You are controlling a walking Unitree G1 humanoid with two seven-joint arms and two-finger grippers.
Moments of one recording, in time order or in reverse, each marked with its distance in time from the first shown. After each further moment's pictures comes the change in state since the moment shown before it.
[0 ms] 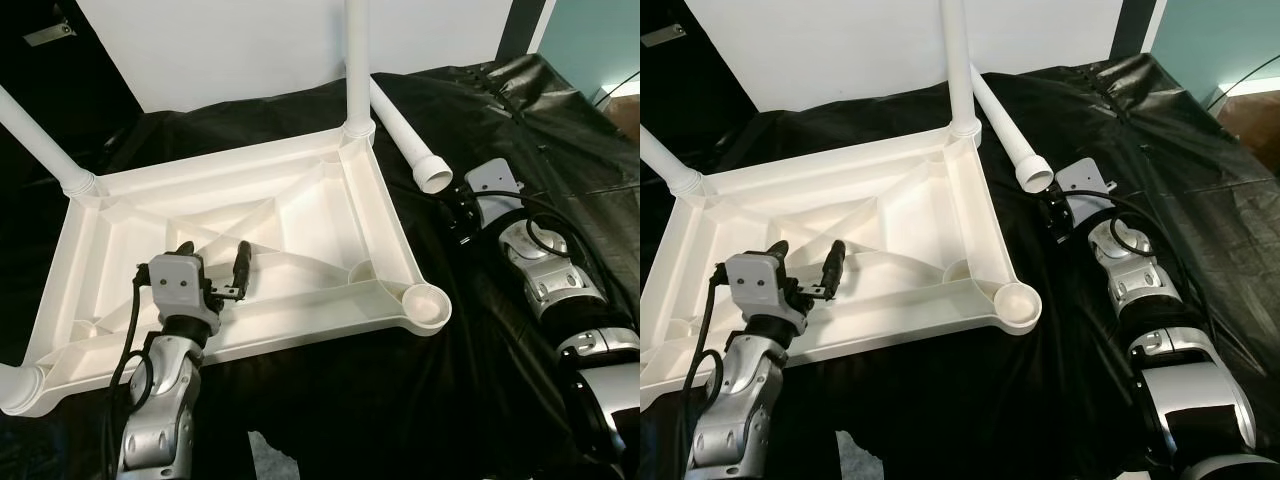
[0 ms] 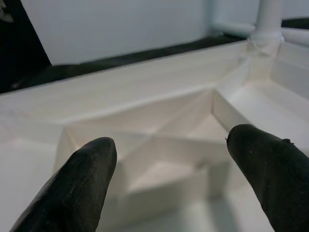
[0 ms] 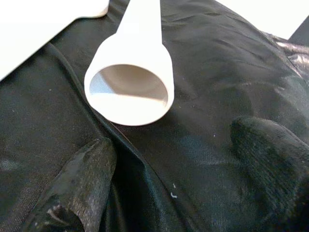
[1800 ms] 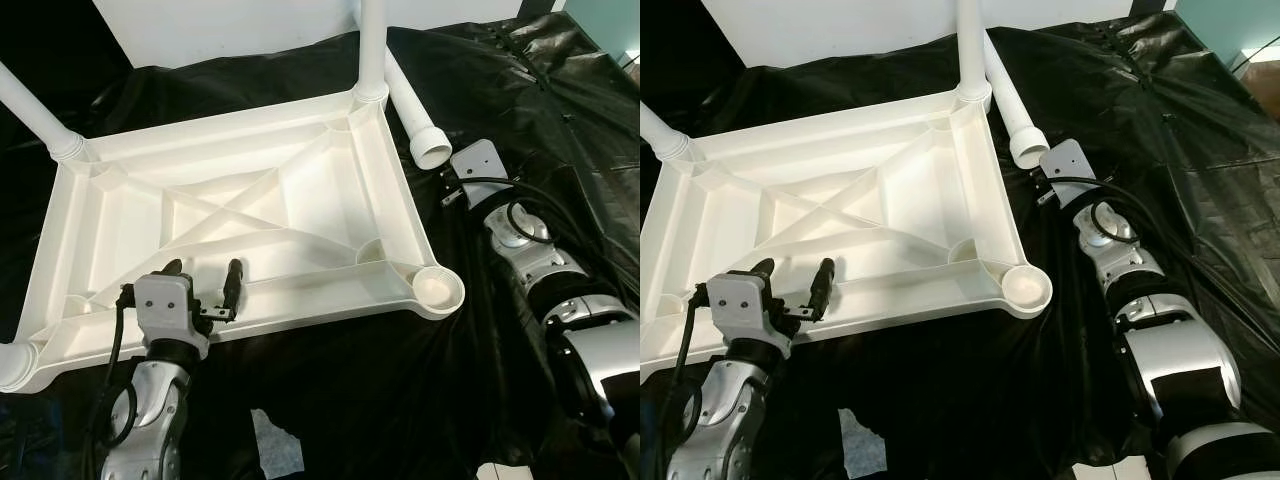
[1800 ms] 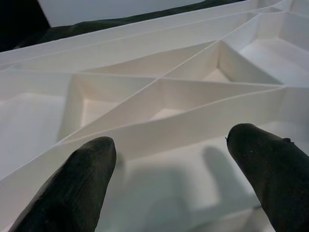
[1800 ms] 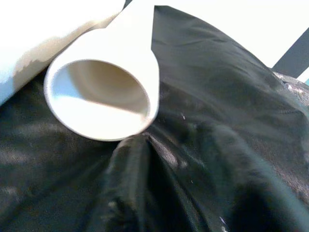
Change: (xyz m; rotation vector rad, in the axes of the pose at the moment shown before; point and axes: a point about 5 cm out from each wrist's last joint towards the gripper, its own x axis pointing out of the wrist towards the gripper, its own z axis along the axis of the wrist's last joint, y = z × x) left arm -0.016 -0.005 0.008 0.014 0.021 -0.017; right arm 0.014 0.008 0.022 -0.045 -0.141 -0.160
